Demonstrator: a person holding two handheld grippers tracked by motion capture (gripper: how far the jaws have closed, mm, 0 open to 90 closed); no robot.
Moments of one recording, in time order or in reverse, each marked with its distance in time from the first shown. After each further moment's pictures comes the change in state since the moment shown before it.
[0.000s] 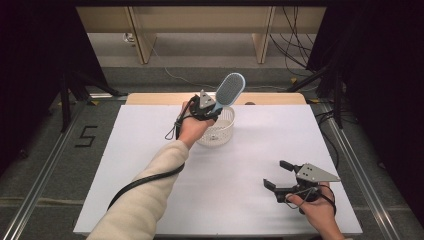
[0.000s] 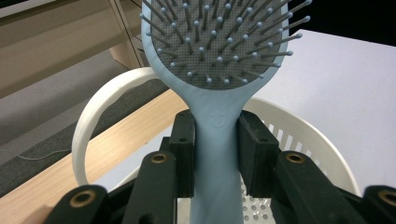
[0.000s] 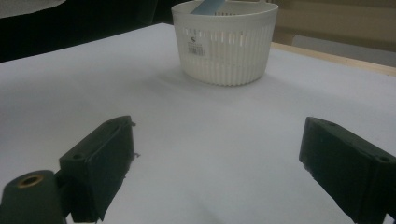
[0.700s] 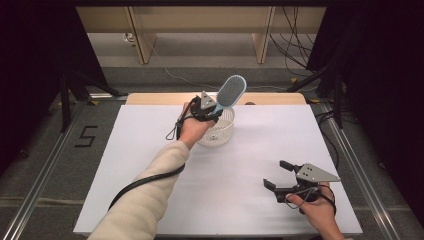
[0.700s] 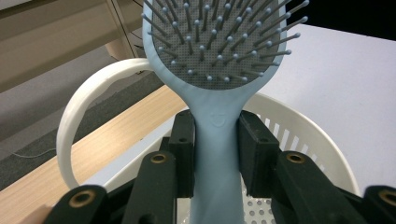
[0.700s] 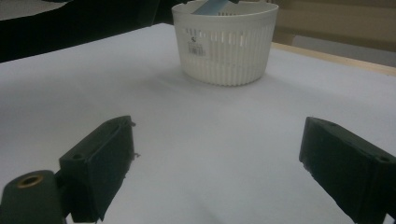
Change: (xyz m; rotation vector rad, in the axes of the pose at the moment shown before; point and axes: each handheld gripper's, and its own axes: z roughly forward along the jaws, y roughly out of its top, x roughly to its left) left arm -0.001 -0.002 0.003 0.020 -0.014 0.005; right arm 0.000 0.000 0.000 -0.001 0.001 0.002
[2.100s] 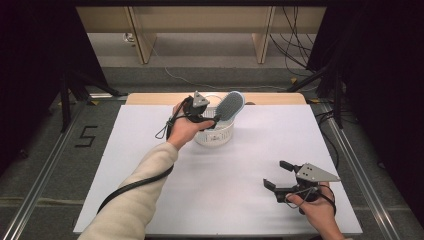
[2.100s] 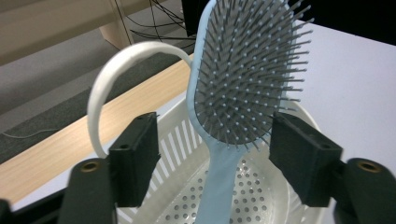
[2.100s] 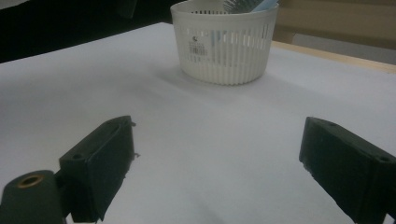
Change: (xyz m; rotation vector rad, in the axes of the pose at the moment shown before) left arm 0.007 0.004 -0.029 0.044 -0.018 -0.055; right arm 0.000 0.000 0.000 0.004 -0.001 0.002
